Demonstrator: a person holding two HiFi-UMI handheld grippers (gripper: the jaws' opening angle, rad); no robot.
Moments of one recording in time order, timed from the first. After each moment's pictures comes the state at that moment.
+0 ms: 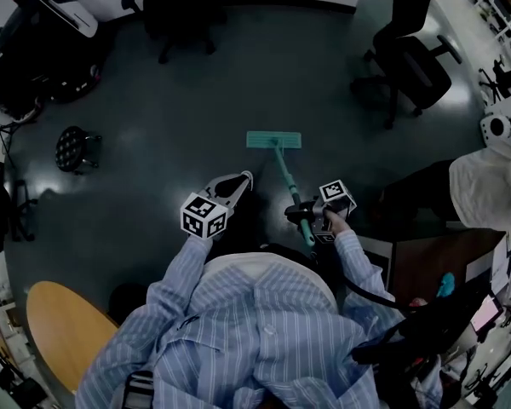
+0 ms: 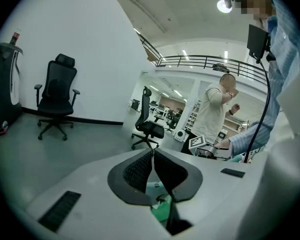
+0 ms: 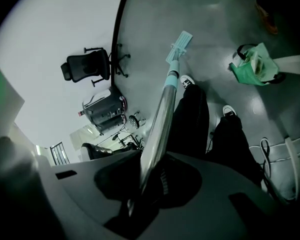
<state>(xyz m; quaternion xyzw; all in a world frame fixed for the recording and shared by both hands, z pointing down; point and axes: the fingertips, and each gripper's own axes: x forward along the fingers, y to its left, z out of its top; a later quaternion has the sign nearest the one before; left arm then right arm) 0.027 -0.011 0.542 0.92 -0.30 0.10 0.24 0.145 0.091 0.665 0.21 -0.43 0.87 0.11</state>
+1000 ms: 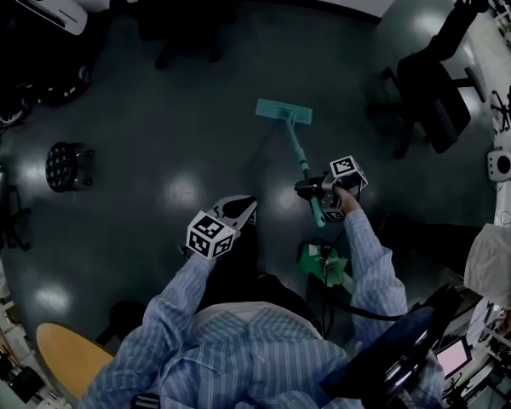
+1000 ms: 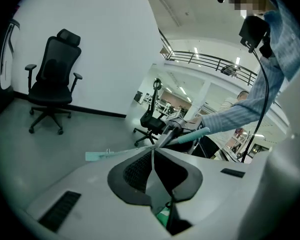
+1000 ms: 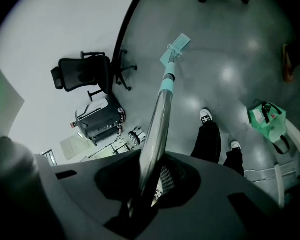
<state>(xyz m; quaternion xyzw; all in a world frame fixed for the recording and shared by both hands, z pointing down) 0.003 -0.274 0.585 0.90 -0.27 0.12 0.32 0.135 -0.299 0.680 0.25 -0.42 0.86 0.16</state>
